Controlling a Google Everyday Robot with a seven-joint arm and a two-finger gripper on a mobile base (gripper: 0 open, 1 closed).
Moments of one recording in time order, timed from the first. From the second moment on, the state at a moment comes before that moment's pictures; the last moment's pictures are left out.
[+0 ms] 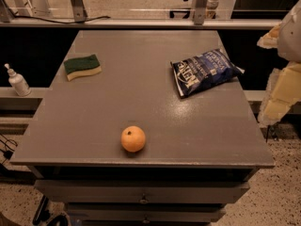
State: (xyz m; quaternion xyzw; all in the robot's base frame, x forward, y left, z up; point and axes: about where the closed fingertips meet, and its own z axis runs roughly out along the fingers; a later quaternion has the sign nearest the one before) arm 0.438 -0.217 0.977 -0.60 0.78 -0.04 0.16
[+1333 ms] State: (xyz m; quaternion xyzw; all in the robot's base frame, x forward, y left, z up) arm 0.443 -0.153 0.940 -0.57 0.77 0.09 0.26
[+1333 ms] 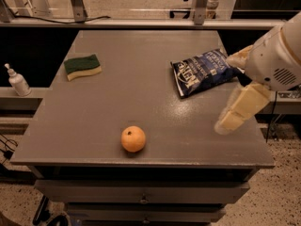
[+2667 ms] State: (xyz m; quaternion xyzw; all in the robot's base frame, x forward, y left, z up) arm 0.400 -0.064 0.912 -0.58 0.72 0.15 0.35
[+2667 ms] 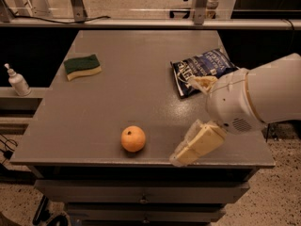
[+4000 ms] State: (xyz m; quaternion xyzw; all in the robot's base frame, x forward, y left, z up) arm 0.397 -0.013 0.859 -0.59 0.68 0.16 0.39
